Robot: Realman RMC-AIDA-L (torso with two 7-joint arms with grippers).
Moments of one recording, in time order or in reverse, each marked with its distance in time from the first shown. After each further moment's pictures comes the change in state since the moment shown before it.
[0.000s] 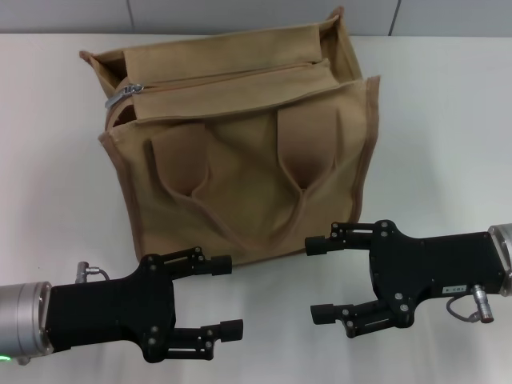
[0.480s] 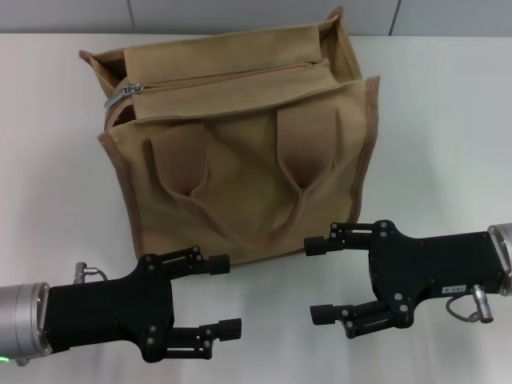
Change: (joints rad) left arm 0.005 0.000 -0.006 0.000 0.000 0.000 0.002; right arm 0.002 0.000 -0.002 0.000 0.000 -0.001 0.000
